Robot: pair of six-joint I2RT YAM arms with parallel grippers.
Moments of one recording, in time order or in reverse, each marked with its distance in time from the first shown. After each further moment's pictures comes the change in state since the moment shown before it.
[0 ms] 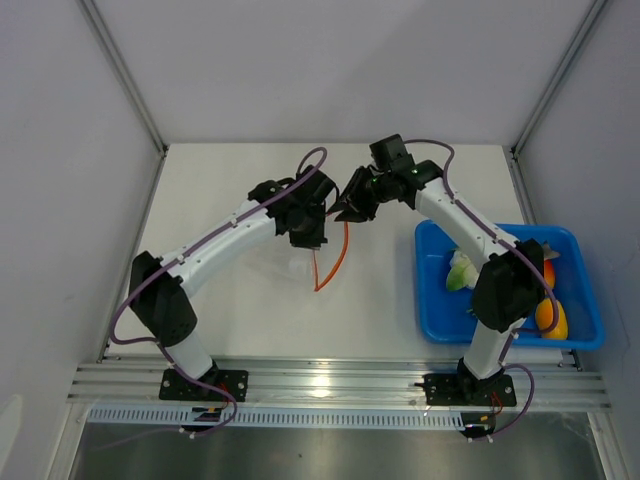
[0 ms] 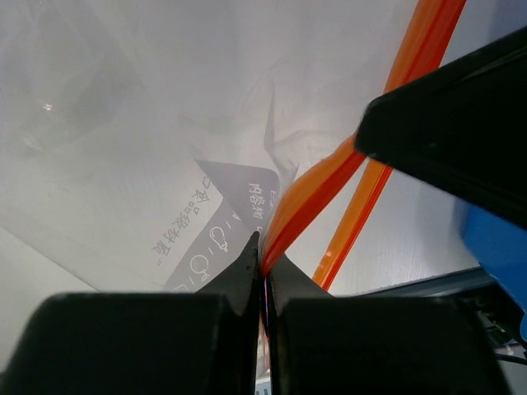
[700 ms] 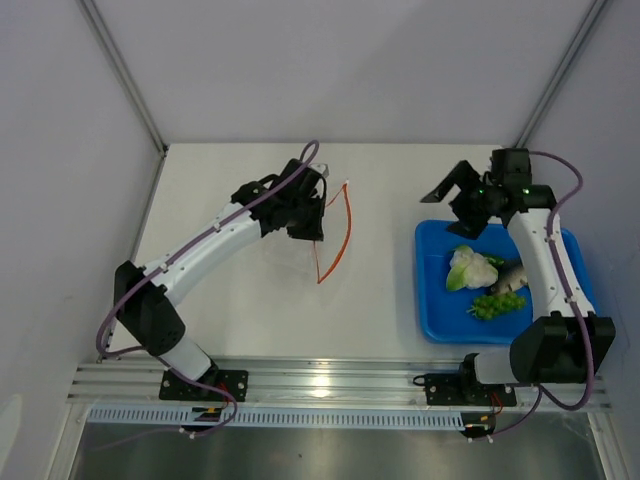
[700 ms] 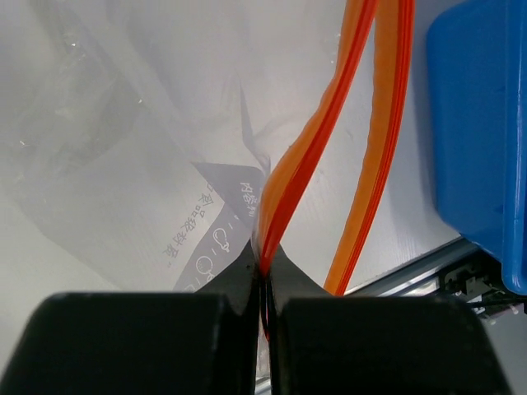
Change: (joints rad) left arm 0.048 -0.072 -0.040 0.132 0.139 0.174; right arm -0.454 -0.396 -0.254 -0.130 0.078 -0.319
